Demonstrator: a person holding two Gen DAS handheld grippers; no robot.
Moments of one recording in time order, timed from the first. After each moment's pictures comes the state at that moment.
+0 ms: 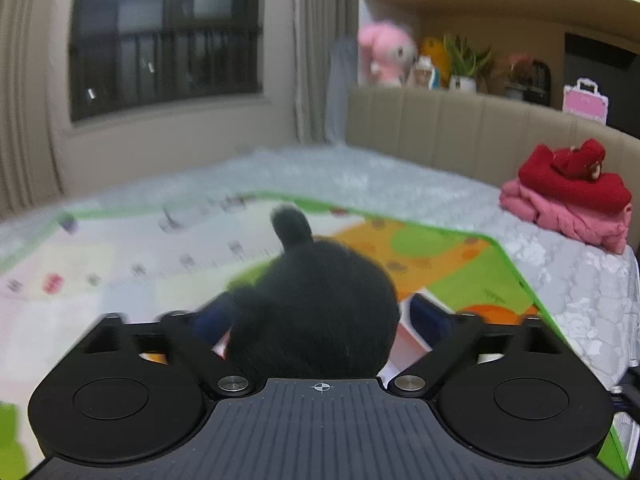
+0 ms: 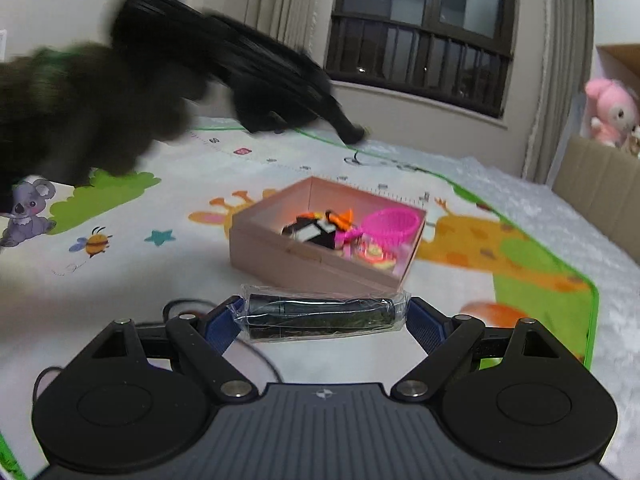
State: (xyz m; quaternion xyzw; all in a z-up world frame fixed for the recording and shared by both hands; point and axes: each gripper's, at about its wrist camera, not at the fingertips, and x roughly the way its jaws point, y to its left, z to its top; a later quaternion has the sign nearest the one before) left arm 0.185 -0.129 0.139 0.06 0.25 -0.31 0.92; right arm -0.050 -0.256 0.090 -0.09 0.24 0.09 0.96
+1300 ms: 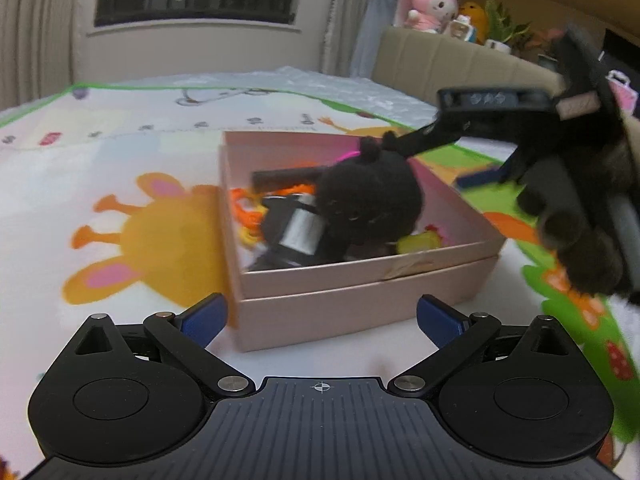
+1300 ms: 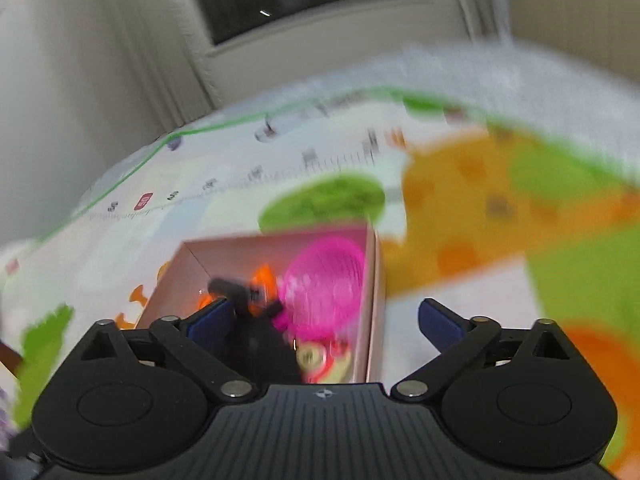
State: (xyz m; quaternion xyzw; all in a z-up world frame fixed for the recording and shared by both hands) left arm 0.160 -0.086 0.030 0.01 0.32 -0.29 0.90; right arm 0.188 -0.358 0.059 0.20 0.37 0.03 0.90
